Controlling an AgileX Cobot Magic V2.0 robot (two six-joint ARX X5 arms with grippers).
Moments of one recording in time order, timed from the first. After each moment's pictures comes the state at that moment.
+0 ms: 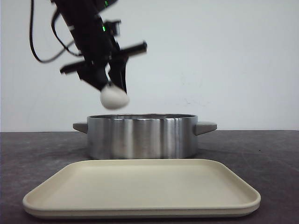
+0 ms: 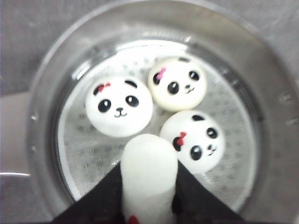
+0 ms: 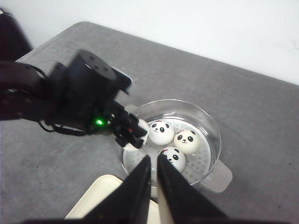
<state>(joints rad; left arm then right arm) -0.55 1.76 1.38 -0.47 -0.05 -0.31 0.74 1.12 1.62 -0.93 0.08 0.18</state>
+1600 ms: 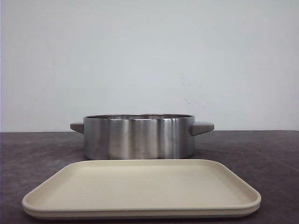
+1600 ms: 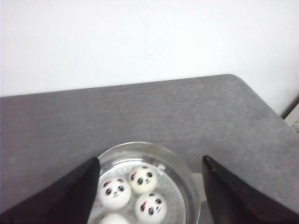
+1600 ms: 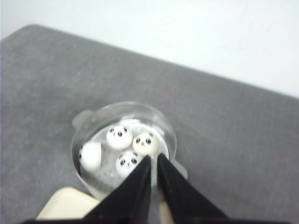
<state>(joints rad) -0.58 1.20 1.62 -0.76 -0.11 -0.22 0.75 1.12 1.61 -0.90 0.27 0.17</state>
